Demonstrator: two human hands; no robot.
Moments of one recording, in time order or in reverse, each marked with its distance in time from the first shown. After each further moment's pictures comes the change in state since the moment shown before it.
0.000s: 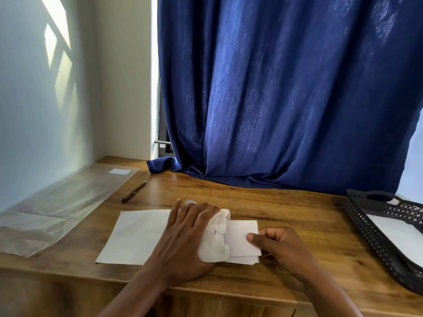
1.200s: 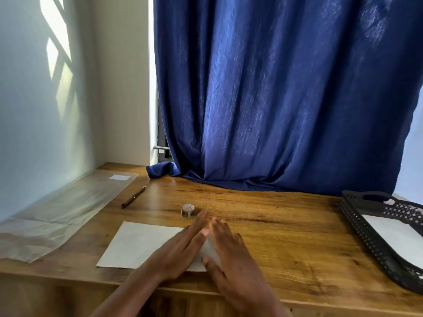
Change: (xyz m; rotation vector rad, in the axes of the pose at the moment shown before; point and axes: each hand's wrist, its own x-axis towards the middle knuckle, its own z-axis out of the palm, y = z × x) left_hand -0.004 -0.001 -0.005 -0.580 -0.347 -0.313; right_hand -0.011 0.016 0.075 -0.851 -0.107 -0.557
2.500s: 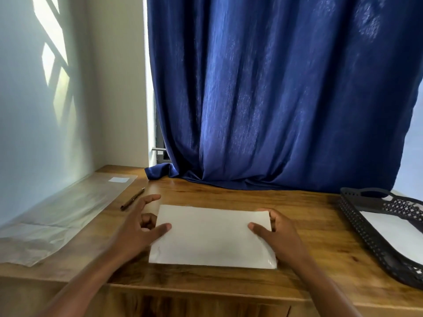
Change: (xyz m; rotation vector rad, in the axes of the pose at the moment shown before) left_hand -0.022 -0.035 -0.069 -0.200 0.434 -0.135; right_hand 0.006 0.080 -0.058 0.600 0.348 0.434
